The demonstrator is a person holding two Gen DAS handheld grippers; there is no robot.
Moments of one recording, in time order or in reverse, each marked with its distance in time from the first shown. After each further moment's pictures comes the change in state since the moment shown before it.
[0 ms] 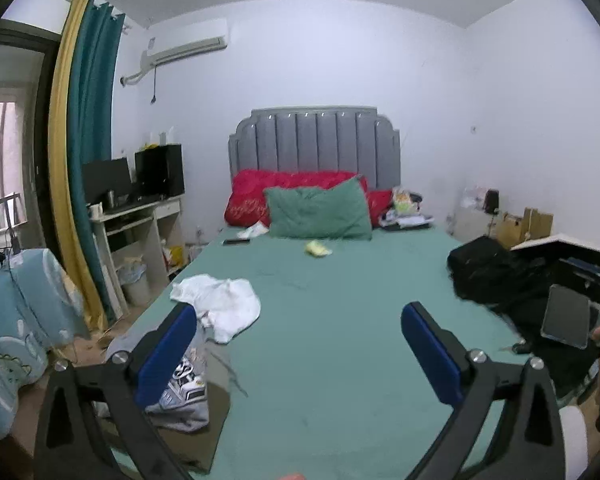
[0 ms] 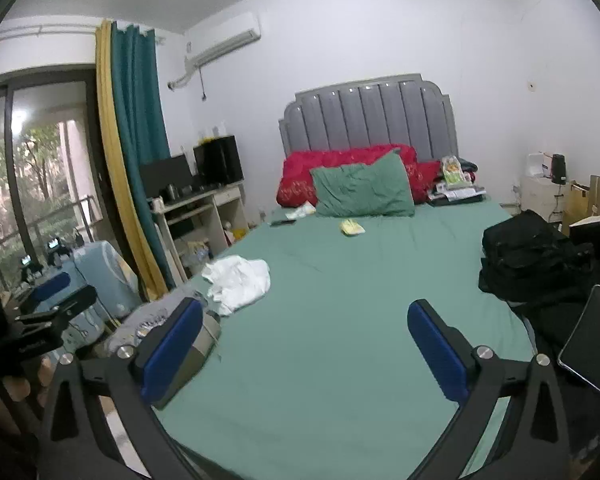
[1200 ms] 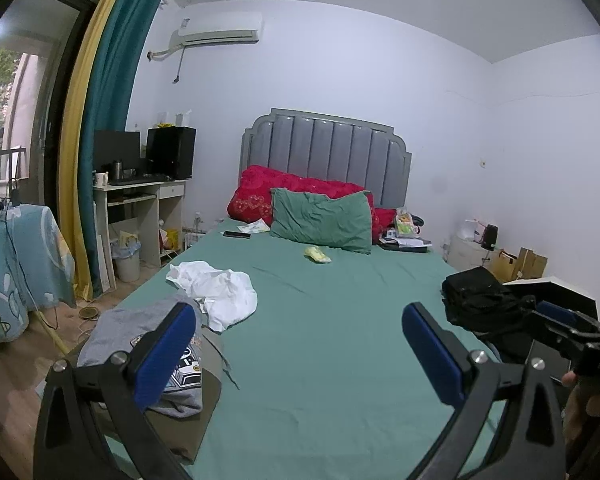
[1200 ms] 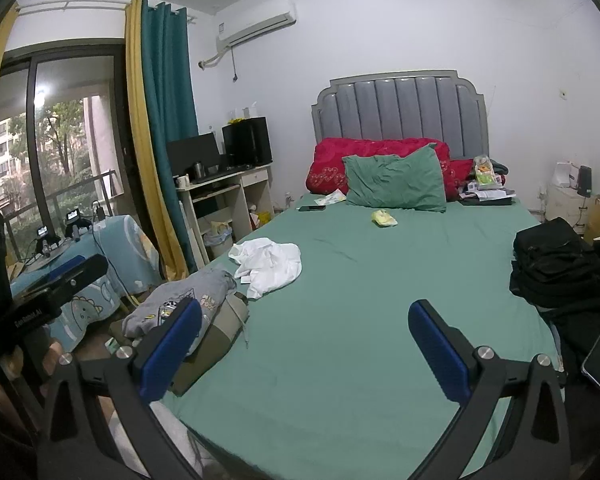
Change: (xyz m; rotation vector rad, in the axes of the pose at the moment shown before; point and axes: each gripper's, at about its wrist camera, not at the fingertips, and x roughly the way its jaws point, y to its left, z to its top) left arm -0.002 0.050 -0.022 -0.162 -0.011 -0.026; right arm 0.044 0.061 -0.018 -0.076 0.070 0.080
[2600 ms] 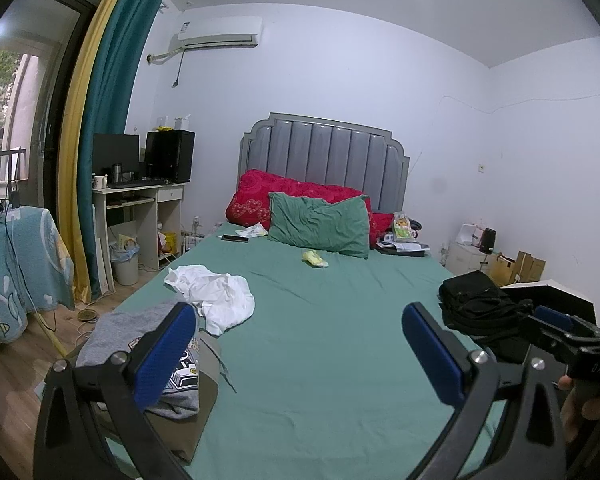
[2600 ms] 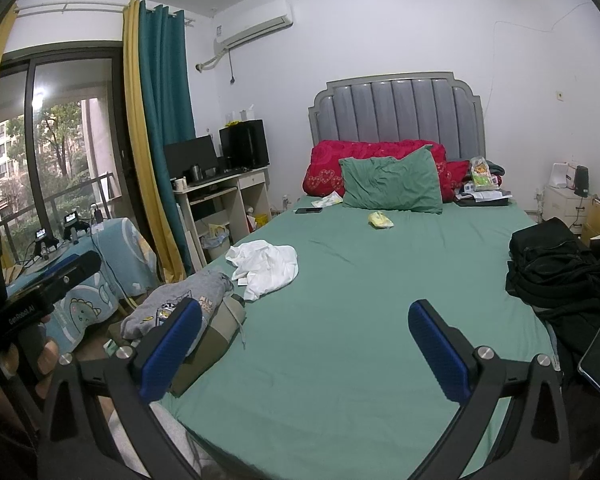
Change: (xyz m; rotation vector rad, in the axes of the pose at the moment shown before) left arm -0.007 -0.002 0.004 -0.006 -0.012 -0.010; right arm -0.011 -0.007 -0.004 0.003 -0.010 -0.011
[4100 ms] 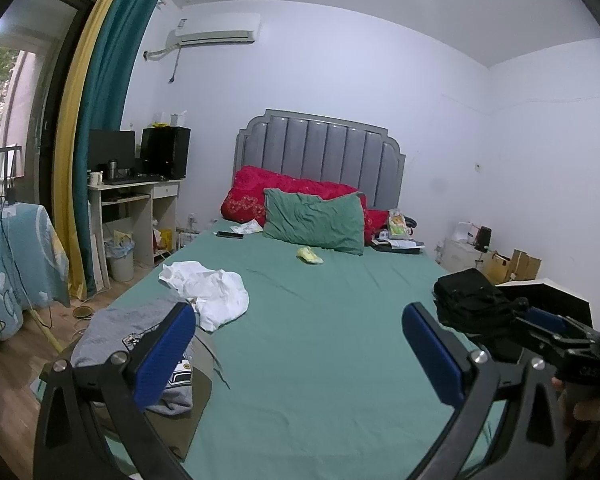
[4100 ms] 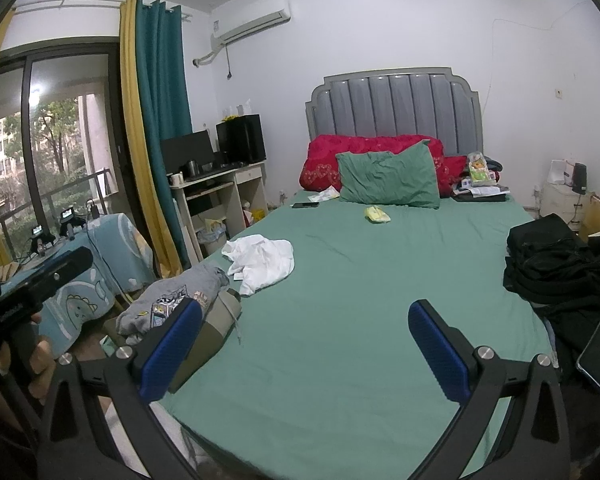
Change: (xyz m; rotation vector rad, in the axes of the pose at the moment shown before) left arm 0.001 -0.011 -0.003 -0.001 0.010 -0.011; right arm 0.003 0.000 -0.005 -0.001 0.013 -0.013
